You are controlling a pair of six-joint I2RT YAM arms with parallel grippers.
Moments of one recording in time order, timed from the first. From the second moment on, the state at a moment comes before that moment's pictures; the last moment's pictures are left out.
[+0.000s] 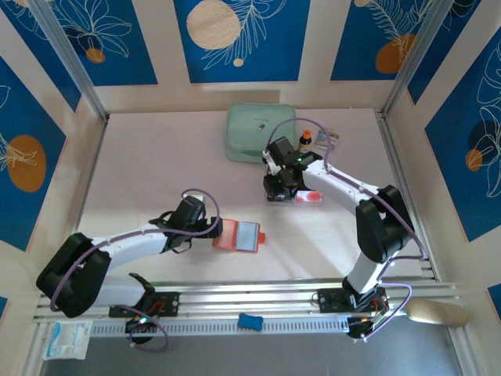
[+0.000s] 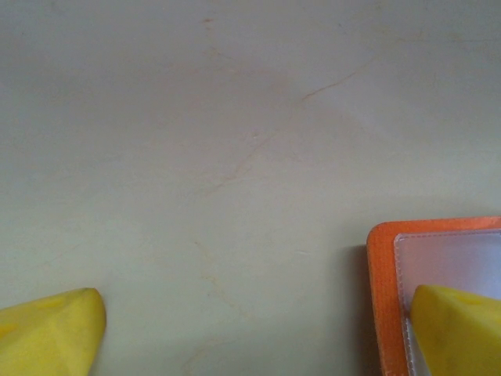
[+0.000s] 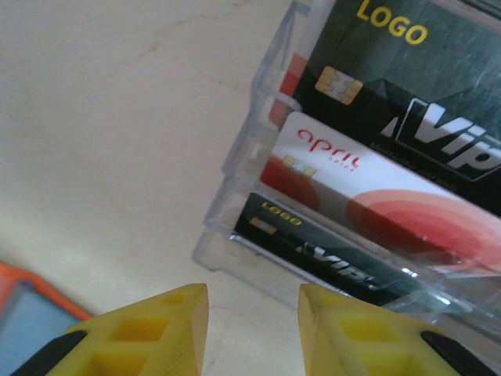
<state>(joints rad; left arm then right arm) -0.63 1.30 0.47 -0.13 -0.10 -0.55 0.57 1.71 1.27 -0.71 0.02 0.10</state>
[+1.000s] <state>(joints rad) -0.63 1.30 0.47 -0.13 -0.10 -0.55 0.59 1.81 1.30 -0.72 0.18 -0.14</state>
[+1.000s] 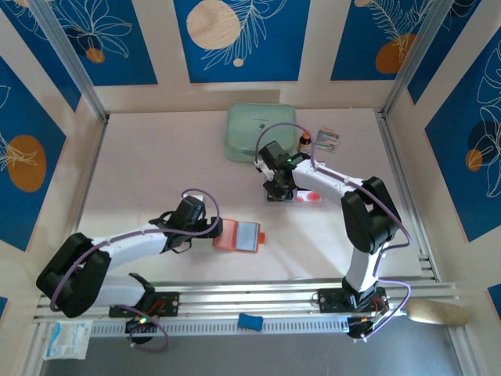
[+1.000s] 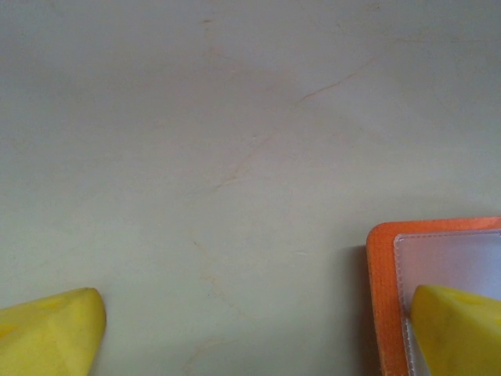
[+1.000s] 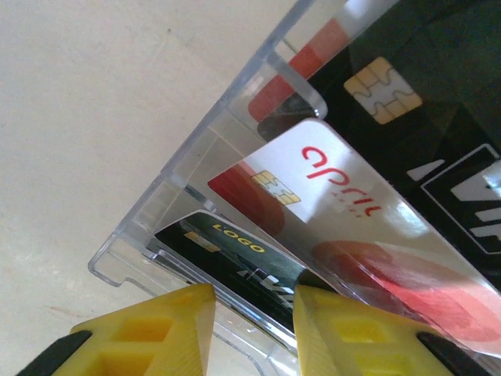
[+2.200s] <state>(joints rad) -0.63 1.29 0.47 -0.13 -0.10 -0.55 0.59 1.77 1.21 -0.67 0.18 -0.13</state>
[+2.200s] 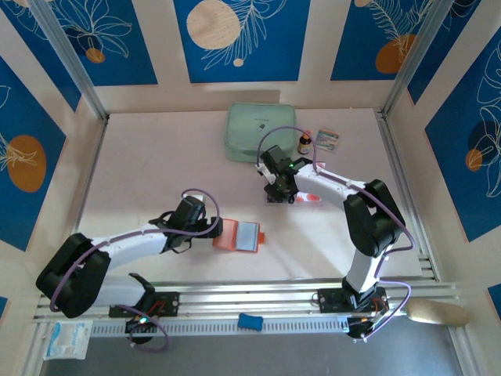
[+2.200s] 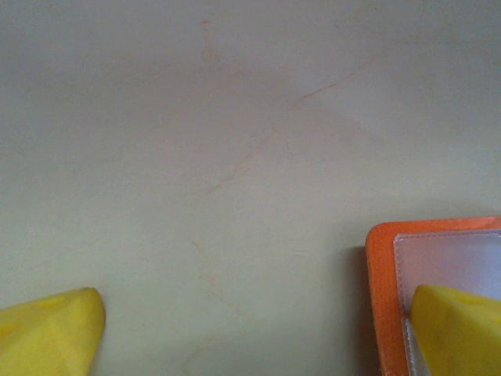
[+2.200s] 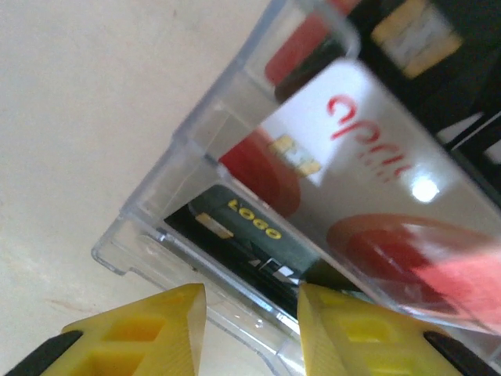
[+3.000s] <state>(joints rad) -0.63 1.29 0.47 -0.13 -0.09 -0.55 0.60 1.75 1.21 -0.70 0.18 -0.13</state>
